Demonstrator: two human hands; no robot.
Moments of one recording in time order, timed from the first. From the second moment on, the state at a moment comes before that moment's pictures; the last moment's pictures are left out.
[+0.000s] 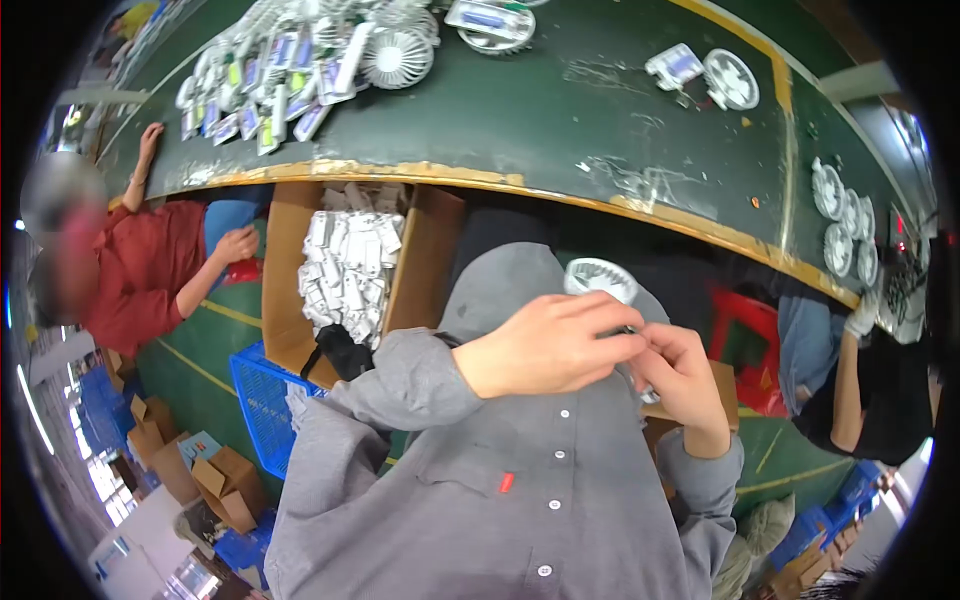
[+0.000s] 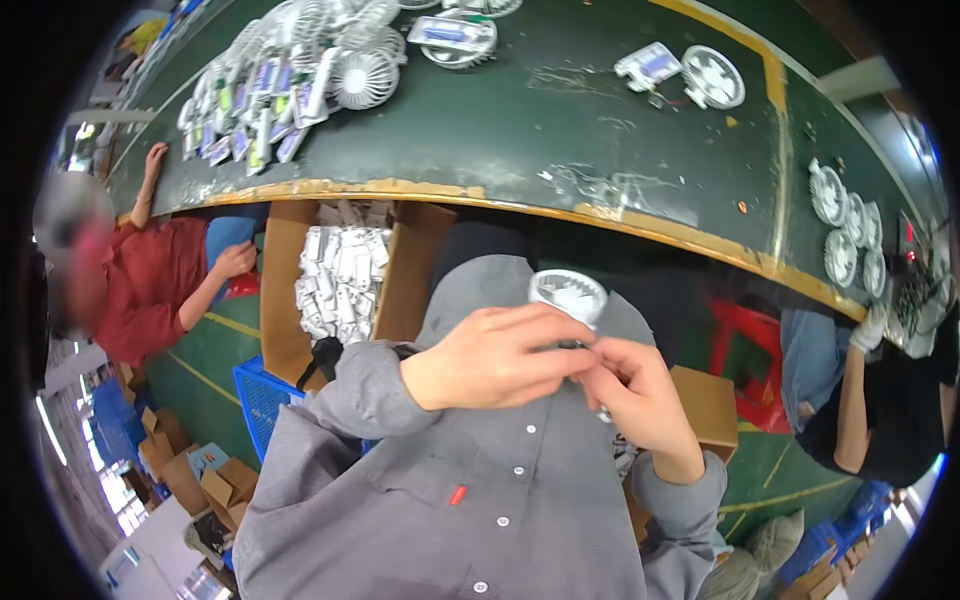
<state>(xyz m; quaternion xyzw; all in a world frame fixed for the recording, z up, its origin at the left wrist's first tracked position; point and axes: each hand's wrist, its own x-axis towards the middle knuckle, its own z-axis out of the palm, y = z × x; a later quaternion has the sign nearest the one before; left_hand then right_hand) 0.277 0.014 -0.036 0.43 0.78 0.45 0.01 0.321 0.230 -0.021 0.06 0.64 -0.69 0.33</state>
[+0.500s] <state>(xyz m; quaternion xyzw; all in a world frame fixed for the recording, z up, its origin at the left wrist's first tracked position) 0.305 0.055 -0.037 0.17 0.59 0.73 0.29 0.379 0.239 -0.022 0.20 0.41 -0.85 0.25</state>
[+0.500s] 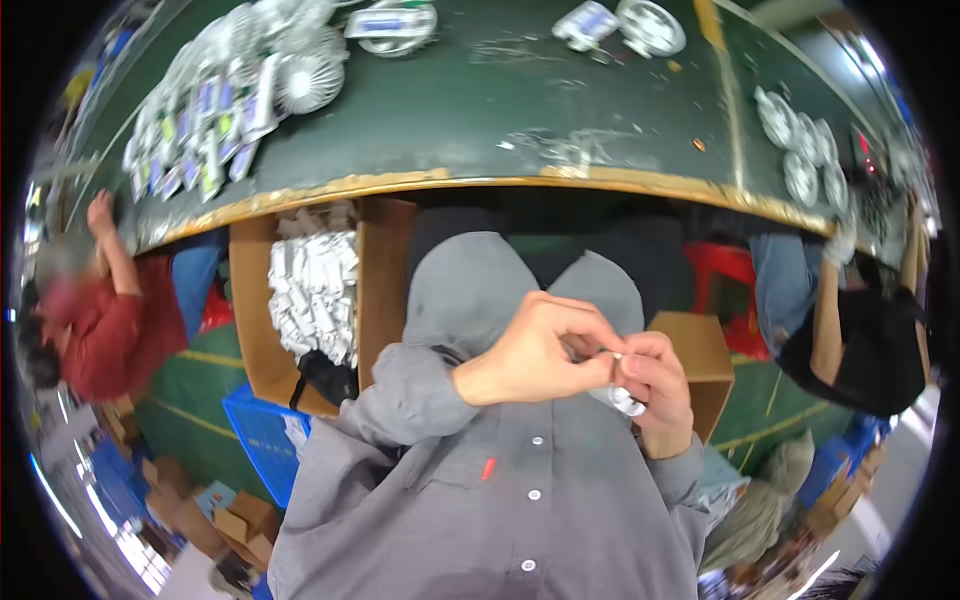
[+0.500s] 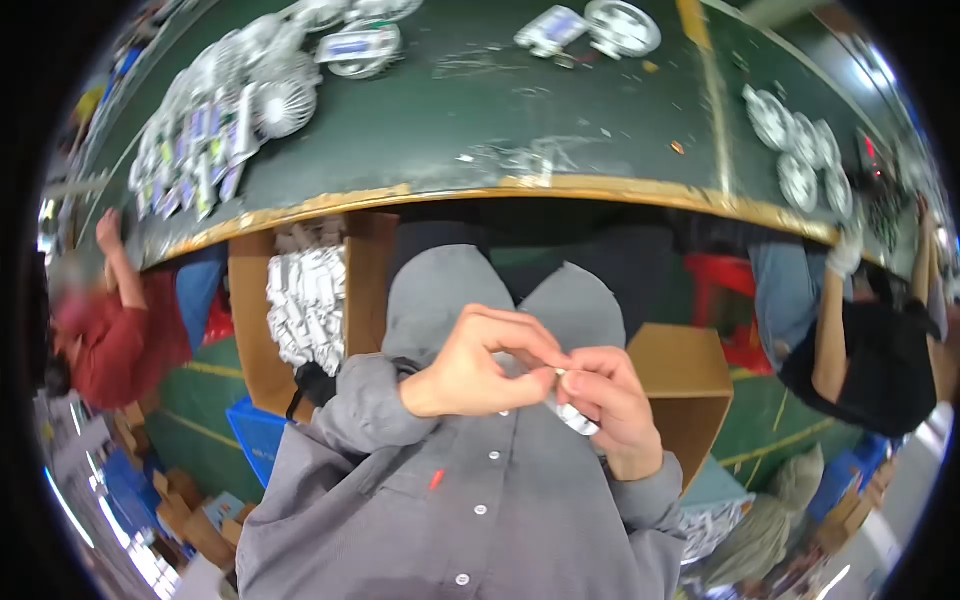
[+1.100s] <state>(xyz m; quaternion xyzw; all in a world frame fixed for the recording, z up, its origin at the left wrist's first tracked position) 0.243 0.040 -0.029 0.15 0.45 0.85 0.23 0.609 0.341 -0.104 0.48 0.45 -0.75 0.02</state>
